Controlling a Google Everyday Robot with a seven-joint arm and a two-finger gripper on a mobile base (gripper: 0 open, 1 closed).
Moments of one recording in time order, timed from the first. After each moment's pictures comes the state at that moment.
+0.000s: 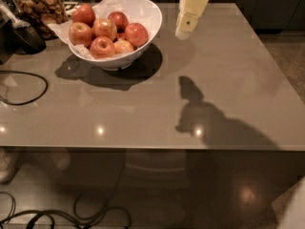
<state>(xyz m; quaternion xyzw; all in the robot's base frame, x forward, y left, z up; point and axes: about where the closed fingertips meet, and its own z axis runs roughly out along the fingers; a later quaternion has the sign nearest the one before) 0.607 -0.078 1.047 -0.66 0.71 -0.03 0.24</state>
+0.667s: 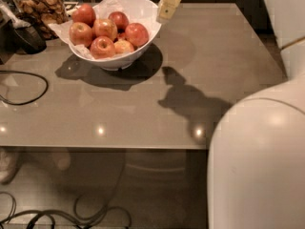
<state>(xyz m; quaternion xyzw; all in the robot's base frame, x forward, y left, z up) 0.664 -0.043 1.049 -0.67 0.70 -0.01 0.26</state>
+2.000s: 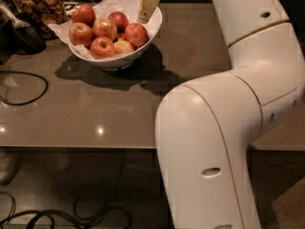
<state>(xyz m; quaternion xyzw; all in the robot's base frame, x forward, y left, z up) 0.719 0.005 1.023 -0.67 0.69 0.01 0.27</state>
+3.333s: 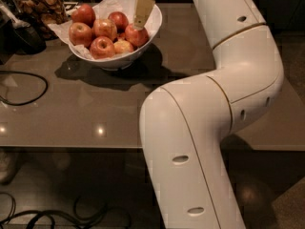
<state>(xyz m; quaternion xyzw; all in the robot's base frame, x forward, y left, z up) 0.739 0.021 0.991 -0.68 0.69 0.00 0.24</state>
